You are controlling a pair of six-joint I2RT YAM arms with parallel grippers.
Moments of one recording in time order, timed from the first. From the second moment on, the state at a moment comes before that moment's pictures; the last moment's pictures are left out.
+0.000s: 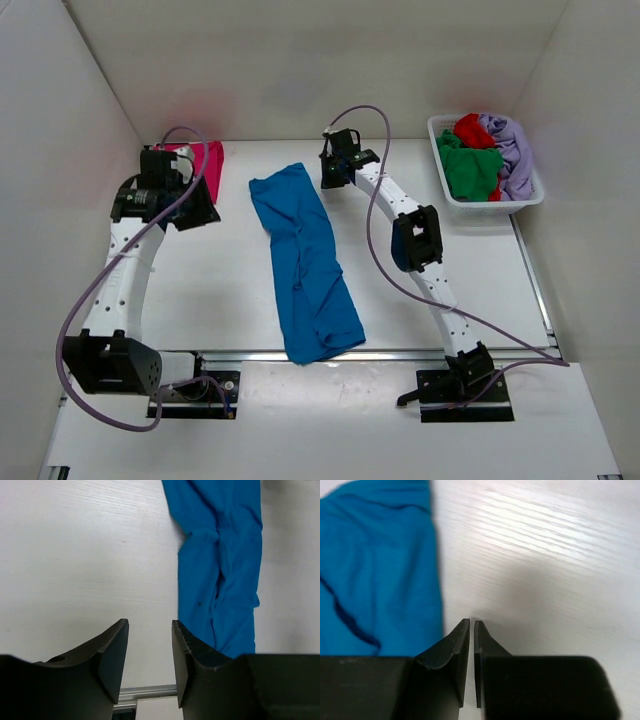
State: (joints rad) left arm -0.03 1.30 1.41 -0.97 0.11 -0.28; right arm 0.45 2.73 2.59 -0.65 -0.13 0.26
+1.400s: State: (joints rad) left arm -0.03 1.22 1.22 -0.84 0.23 -0.26; right arm 0.43 2.88 2.81 -0.67 -0.21 0.53
